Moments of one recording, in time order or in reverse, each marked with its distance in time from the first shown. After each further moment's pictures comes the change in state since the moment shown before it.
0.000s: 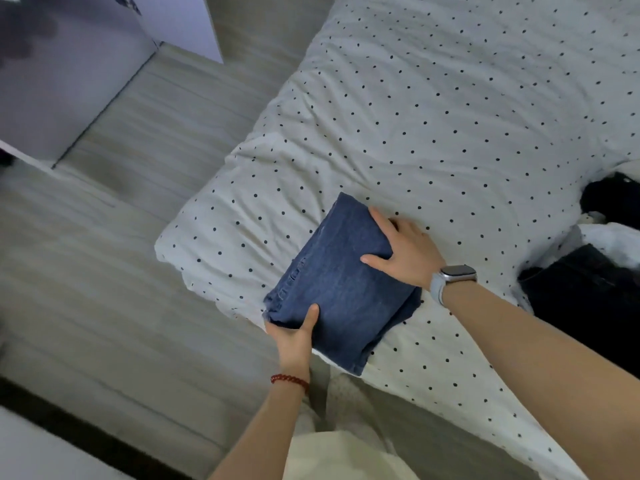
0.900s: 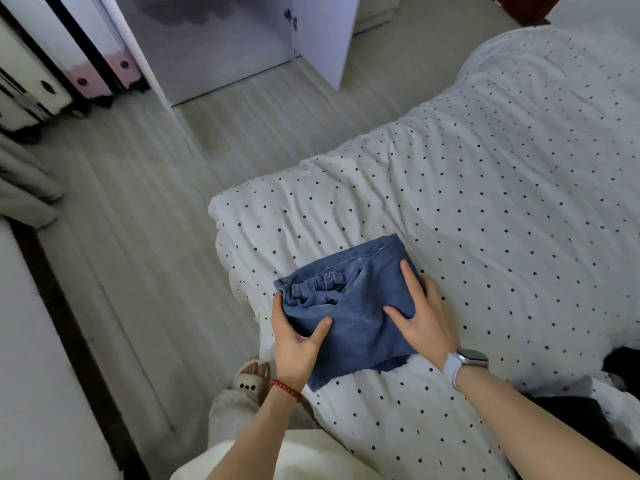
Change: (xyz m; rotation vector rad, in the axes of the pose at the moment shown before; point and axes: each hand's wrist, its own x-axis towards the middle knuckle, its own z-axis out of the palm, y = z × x) left_hand -0.043 -0.014 0.033 0.028 0.199 0.384; right_hand -0.026 0.020 -0.016 0.067 0.124 -0.269
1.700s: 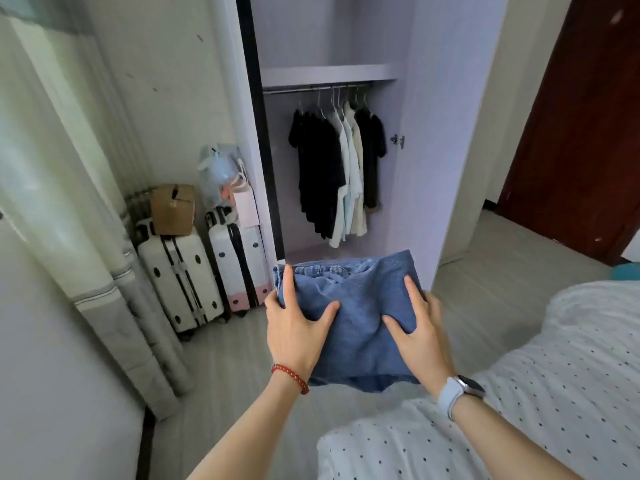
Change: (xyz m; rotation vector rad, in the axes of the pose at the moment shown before) left_hand 0.103 0.377 -0.166 0.331 0.522 0.659; right_hand 0.172 -0.310 -0.149 0.553 0.438 -0.453
